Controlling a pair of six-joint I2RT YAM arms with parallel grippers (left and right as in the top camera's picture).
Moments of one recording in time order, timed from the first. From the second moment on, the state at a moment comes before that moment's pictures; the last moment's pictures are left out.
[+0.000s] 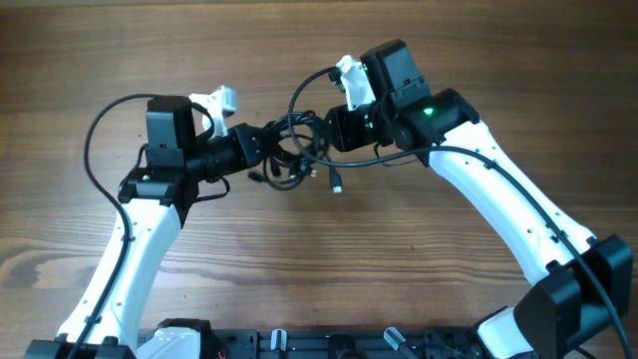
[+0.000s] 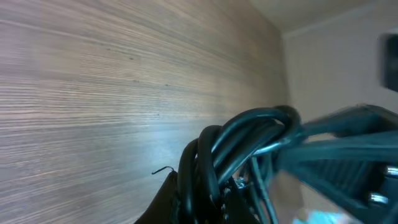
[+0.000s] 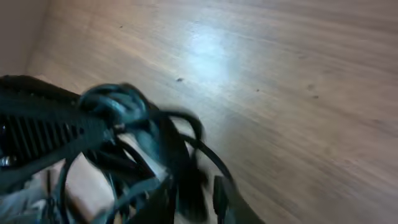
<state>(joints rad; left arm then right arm) -0.07 1.31 0.87 -0.31 0.68 -0.52 0.50 1.68 1.45 -0.71 -0.40 0.25</state>
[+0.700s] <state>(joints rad) -0.06 1.32 0.87 -0.34 0.55 -0.54 0.48 1.68 1.45 -0.72 -0.32 0.30</state>
